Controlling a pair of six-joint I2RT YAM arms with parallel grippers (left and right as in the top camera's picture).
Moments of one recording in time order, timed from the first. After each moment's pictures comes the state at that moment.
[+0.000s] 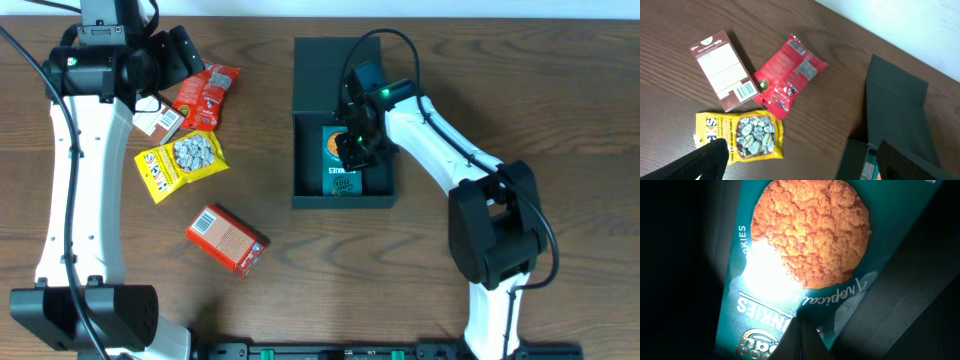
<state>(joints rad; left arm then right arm) 0.02 1.70 1.84 -1.06 0.02 -0.43 0.44 2.11 1.64 -0.99 -0.22 0.13</state>
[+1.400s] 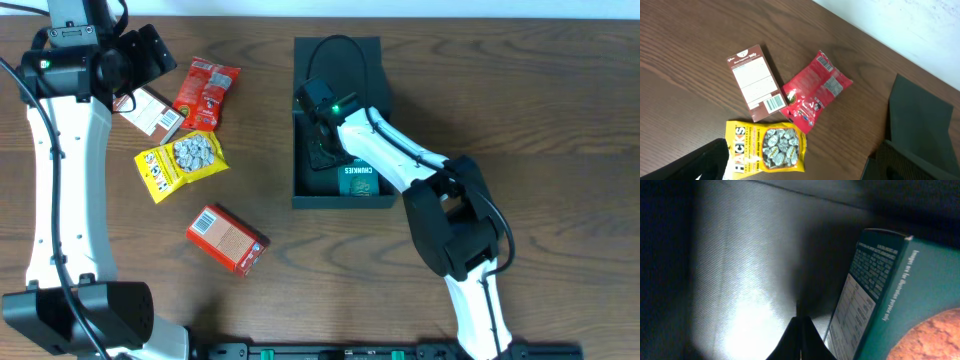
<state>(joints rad) 0.11 1.70 1.84 -1.05 -0.02 -0.40 0.59 2.25 1.73 -0.87 0.06 0.37</state>
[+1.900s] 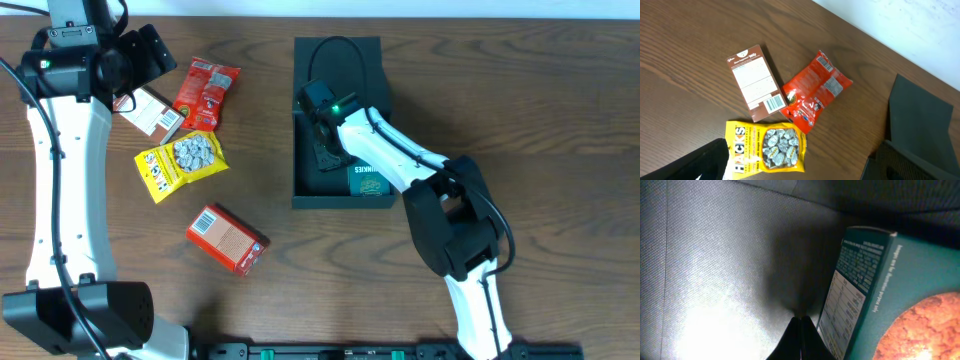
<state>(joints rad) 0.11 1.70 1.84 -1.04 -0.02 -0.40 0.59 2.25 1.73 -0.91 0.18 0.33</state>
